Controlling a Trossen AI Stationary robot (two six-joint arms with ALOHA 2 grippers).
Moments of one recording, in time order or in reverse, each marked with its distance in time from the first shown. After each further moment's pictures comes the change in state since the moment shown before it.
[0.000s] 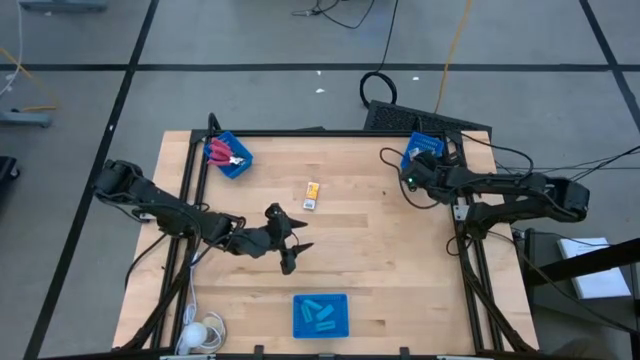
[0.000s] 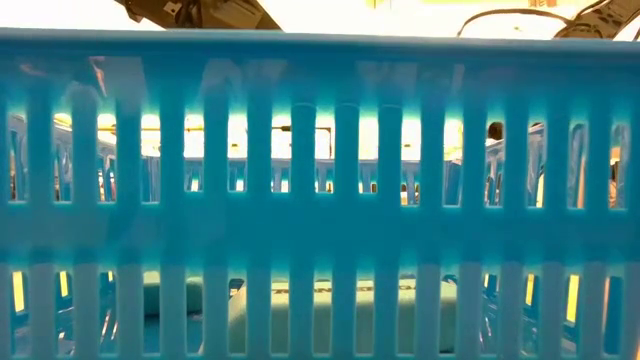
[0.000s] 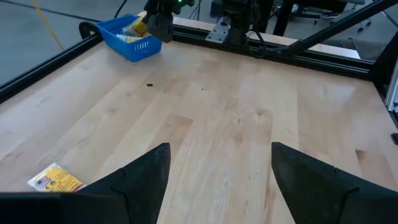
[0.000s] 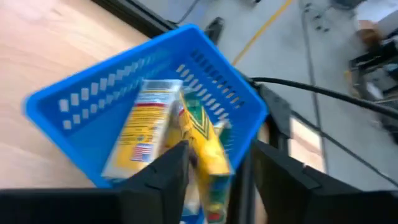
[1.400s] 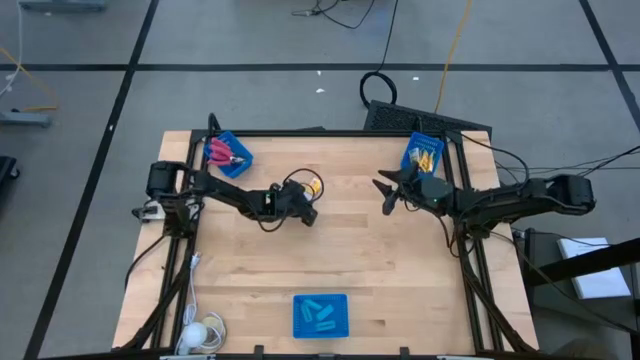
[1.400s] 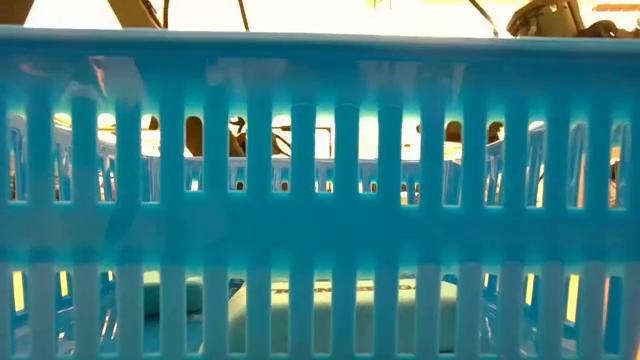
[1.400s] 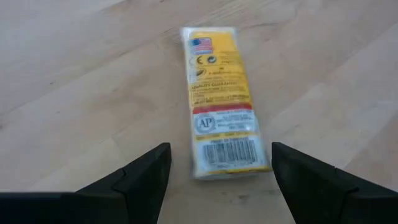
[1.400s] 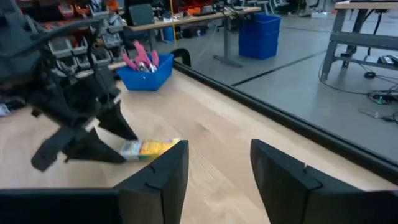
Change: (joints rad) left arm 0.435 0.411 0.000 -0.044 0.087 -0.350; right arm 0.296 -0.068 -0.231 1.161 -0.540 -0.238
